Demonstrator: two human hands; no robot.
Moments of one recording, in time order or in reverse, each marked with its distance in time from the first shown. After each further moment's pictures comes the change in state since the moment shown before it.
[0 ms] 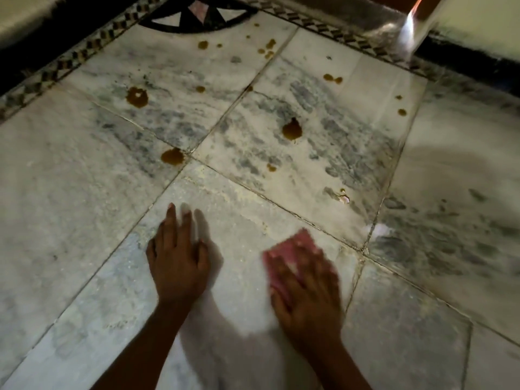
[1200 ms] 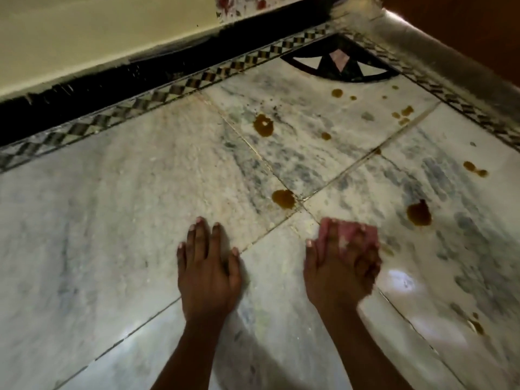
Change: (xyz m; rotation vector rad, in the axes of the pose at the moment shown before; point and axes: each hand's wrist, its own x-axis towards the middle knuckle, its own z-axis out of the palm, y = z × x) left_hand 0.062 -0.103 0.003 -0.002 0.083 -0.388; right_hand 0.218 -0.138 0.078 -0.128 -0.037 0.102
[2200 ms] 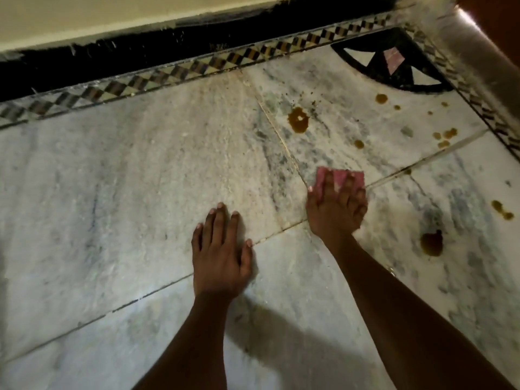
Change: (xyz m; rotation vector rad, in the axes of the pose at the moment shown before) left_hand 0.007 0.007 -0.016 0.007 -0.112 -0.057; right_hand 0.126 -0.076 -0.014 0.049 -0.295 -0.165
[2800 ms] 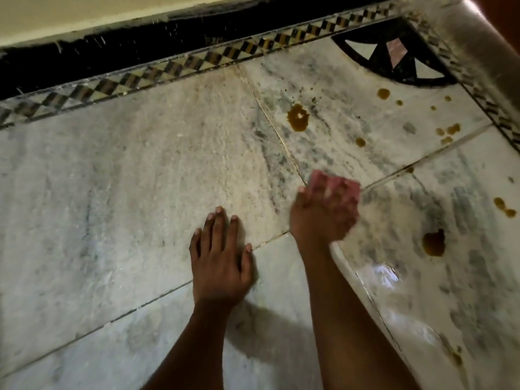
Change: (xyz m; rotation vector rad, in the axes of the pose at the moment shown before) left_hand 0.001 -0.001 0.001 0.023 -0.016 0.015; right_hand -0.022 -0.036 0.023 0.054 0.114 0.122
